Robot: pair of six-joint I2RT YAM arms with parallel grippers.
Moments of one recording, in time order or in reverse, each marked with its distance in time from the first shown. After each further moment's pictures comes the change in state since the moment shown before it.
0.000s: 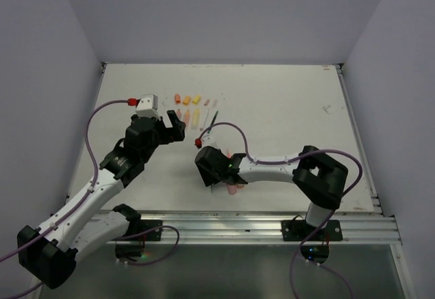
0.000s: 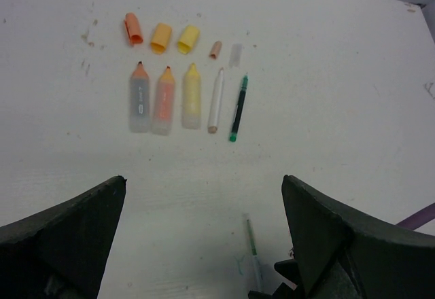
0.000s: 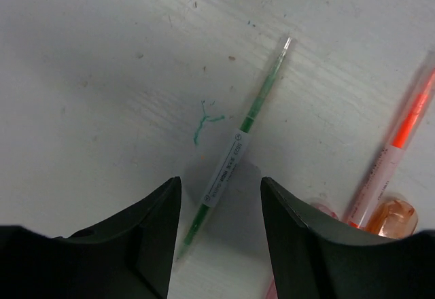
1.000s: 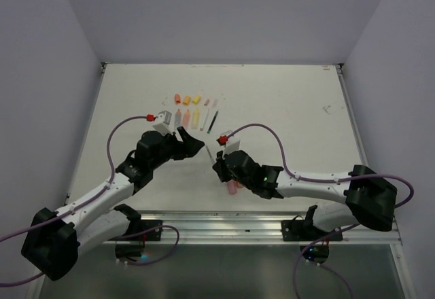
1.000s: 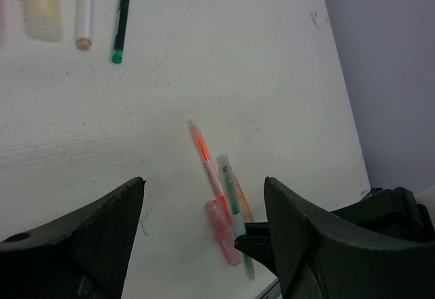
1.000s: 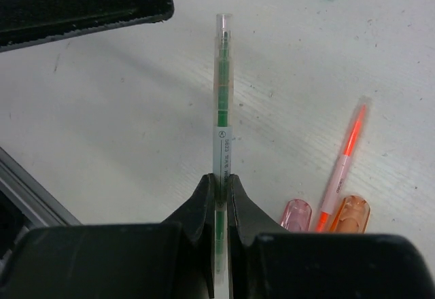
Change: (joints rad) left arm -0.015 0.056 -0.296 0.332 0.378 -0.276; right arm 0.018 -0.364 -0.311 0.324 0.048 -0.020
